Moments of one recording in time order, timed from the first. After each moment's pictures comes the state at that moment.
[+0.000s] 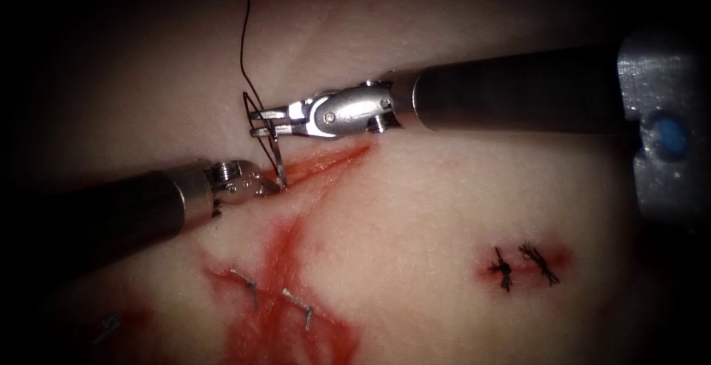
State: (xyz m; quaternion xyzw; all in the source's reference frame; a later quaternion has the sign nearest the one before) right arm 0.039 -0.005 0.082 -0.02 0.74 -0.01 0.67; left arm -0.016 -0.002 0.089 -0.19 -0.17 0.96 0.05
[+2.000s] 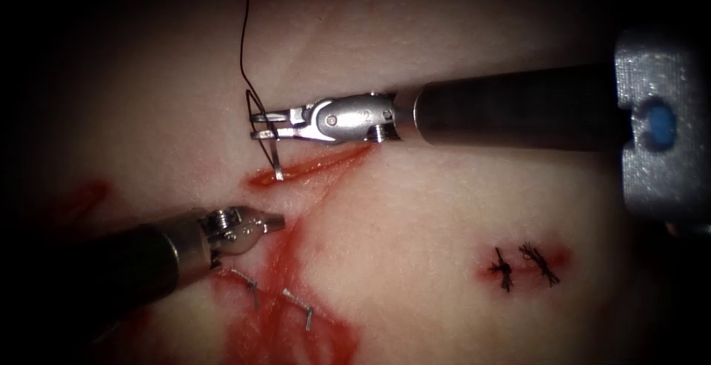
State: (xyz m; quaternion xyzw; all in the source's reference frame) right arm 0.040 -0.005 0.084 0.04 0.72 0.06 0.69; left arm -0.018 -0.007 0.085 -0.21 -0.09 0.97 0.13
